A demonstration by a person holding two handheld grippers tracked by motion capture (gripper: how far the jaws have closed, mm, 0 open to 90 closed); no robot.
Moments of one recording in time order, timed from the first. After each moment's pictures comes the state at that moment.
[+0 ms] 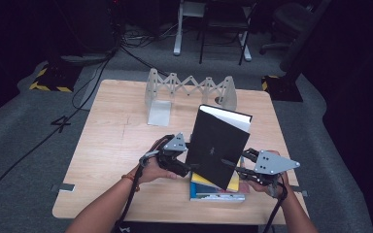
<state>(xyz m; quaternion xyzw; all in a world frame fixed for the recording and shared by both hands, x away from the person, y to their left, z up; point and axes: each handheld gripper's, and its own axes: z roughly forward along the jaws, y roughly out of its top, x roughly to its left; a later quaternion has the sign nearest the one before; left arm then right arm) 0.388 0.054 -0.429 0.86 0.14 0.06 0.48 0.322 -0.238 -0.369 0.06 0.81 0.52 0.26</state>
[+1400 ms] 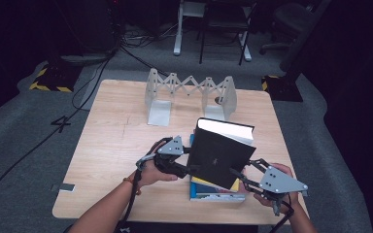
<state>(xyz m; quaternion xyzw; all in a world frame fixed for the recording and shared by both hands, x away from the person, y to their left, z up) 0.375 0.061 -0.426 0.85 0.11 0.05 0.52 0.286 -0.254 -0.377 0.09 0.80 0.49 0.34</state>
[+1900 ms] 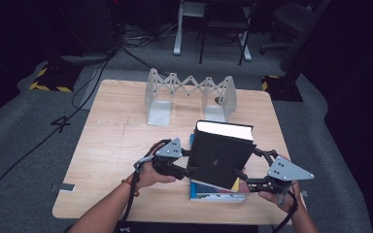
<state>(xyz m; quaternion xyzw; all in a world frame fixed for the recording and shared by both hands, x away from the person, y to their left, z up) 0.370 0.065 -0.426 0.85 0.09 0.04 0.52 0.309 -0.272 -0.391 0.18 0.79 0.52 0.28</state>
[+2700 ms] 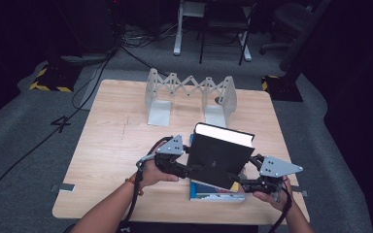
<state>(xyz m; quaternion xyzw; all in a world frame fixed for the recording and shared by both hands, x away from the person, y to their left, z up) 0.373 0.058 -0.415 0.83 0.09 0.04 0.56 0.316 -0.261 -0.402 0.16 0.81 0.52 0.20</state>
